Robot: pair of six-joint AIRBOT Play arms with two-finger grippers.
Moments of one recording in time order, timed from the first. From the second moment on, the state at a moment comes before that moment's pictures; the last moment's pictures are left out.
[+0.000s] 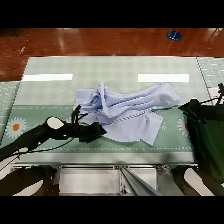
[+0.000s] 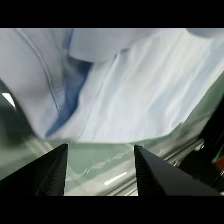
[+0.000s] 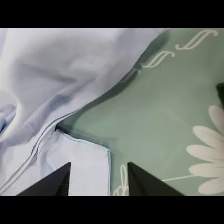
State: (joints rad) left arm -0.50 -1.17 0.42 0.35 -0.72 -1.48; right arm -0.50 -0.99 0.67 -0.92 1.09 1.37
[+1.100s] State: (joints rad) left arm -0.44 -1.32 0.54 0.27 -0.71 -1.31; right arm -0.49 -1.34 0.80 -0.84 0.97 1.33
